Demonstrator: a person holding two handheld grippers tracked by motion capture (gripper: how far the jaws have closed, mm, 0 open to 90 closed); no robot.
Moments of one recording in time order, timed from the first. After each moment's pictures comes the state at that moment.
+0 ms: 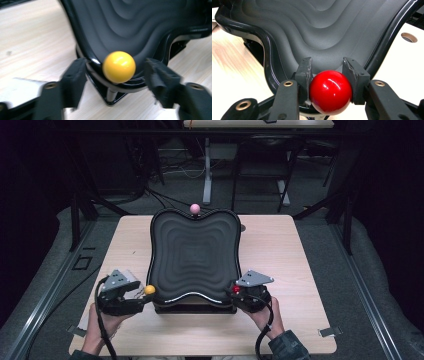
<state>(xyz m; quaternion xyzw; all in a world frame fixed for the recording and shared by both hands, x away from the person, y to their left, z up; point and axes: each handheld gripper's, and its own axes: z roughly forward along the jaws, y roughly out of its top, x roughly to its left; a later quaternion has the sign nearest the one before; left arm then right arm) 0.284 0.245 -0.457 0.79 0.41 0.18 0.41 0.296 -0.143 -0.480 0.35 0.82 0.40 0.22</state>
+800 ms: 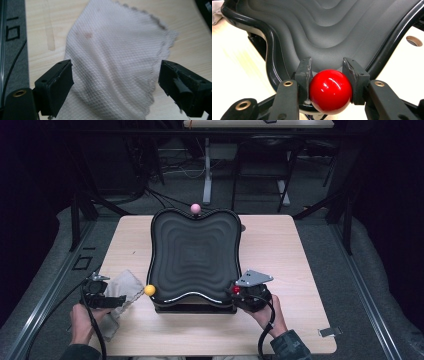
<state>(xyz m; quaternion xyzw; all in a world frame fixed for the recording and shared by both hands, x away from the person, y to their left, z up) 0.342 0.322 -0.553 0.77 0.58 0.17 0.22 0.299 -0.146 -0.478 0.32 0.84 0.40 0.21</state>
